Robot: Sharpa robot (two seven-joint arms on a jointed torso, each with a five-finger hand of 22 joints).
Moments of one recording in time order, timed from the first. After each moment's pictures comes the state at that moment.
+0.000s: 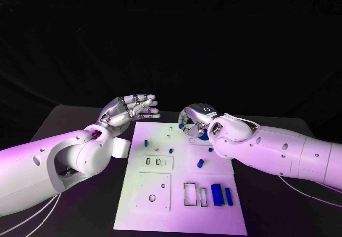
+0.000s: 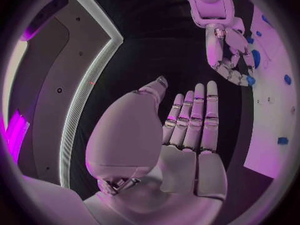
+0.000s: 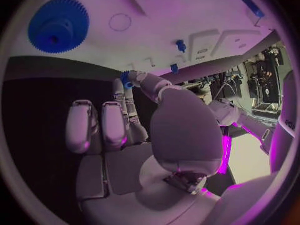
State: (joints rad) left arm 1.21 -0.97 0.03 1.73 -0.01 -0.30 0.48; left_hand 1.47 -0.15 0.33 0.21 0.05 0.80 0.21 0.23 0.17 0.97 0.20 0.10 0.07 0.96 0.15 0.31 0.24 0.17 0.90 0.24 0.36 0.13; right arm 1.32 -0.53 -0.16 1.28 -1.61 -0.49 -0.15; right_hand 1.26 -0.20 0.61 -0.07 0.32 1.06 0.12 0.28 0.42 1.26 0.06 0.08 0.19 1.46 -0.01 1.26 1.12 0.08 1.35 0.09 1.39 1.23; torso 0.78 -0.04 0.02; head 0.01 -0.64
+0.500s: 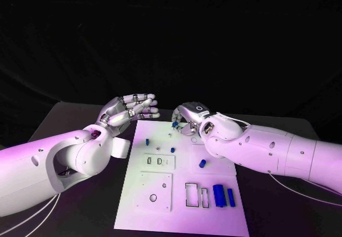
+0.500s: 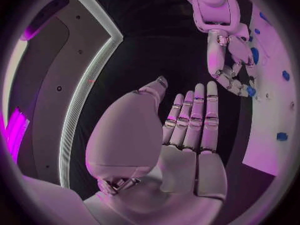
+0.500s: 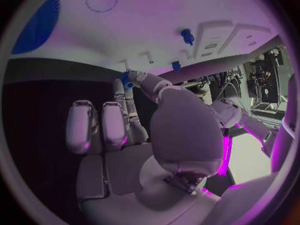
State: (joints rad) left arm 1.22 -0.97 0.04 1.73 -0.01 -0.30 0.48; left_hand 1.47 -0.15 0.33 0.21 0.05 0.80 0.21 0.23 0.17 0.97 0.20 0.10 0.07 0.96 0.15 0.31 0.25 0.17 0.90 0.24 0.36 0.12; right arm 1.32 -0.47 -0.16 1.24 -1.61 -0.51 -0.15; right_hand 1.26 -0.20 0.61 -0.07 0.32 1.06 0.12 0.29 0.43 1.26 0.06 0.07 0.19 1.46 -0.01 1.26 1.12 0.08 1.35 0.09 1.39 1.24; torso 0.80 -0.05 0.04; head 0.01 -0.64
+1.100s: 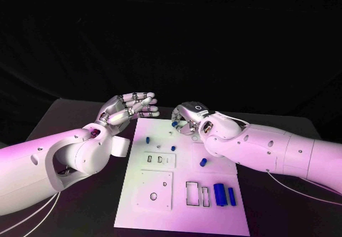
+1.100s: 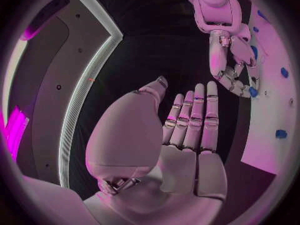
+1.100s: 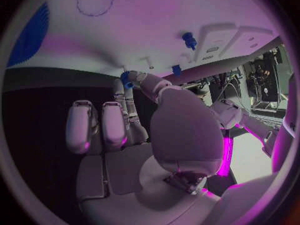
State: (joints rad) left arm 1.22 -0.97 0.04 1.73 -0.01 -0.30 0.48; left_hand 1.47 -0.15 0.33 0.21 0.05 0.80 0.21 0.23 0.17 0.97 0.20 0.09 0.07 0.96 0.15 0.31 0.25 0.17 0.90 0.24 0.36 0.12; right arm 1.32 -0.46 -0.16 1.22 -1.60 -0.50 -0.15; right_hand 1.26 -0.20 0.62 -0.07 0.32 1.06 0.12 0.29 0.43 1.26 0.06 0.08 0.19 1.46 -0.01 1.26 1.12 0.08 1.35 0.09 1.39 1.24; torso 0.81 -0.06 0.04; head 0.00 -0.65
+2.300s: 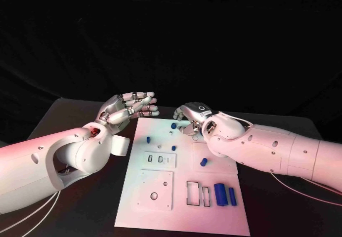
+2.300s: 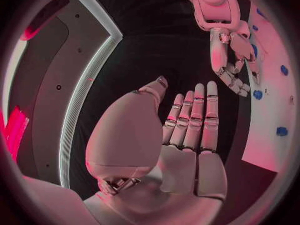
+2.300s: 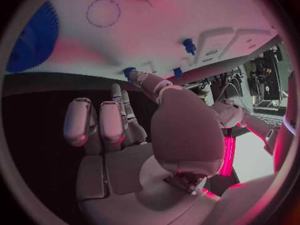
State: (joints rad) left arm 1.22 -0.97 0.04 1.73 -0.01 -0.30 0.48; left_hand 1.47 -0.15 0.33 0.21 0.05 0.79 0.20 0.23 0.17 0.97 0.20 0.09 0.07 0.96 0.15 0.31 0.25 0.17 0.90 0.24 0.36 0.12; right arm 1.32 -0.48 -0.16 1.24 -1.59 -0.48 -0.15; right_hand 1.24 -0.27 0.59 -0.05 0.28 0.90 0.16 0.18 0.44 1.10 0.11 0.06 0.16 1.46 0.01 1.25 1.05 0.08 1.31 0.13 1.35 1.18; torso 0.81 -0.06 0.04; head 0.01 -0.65
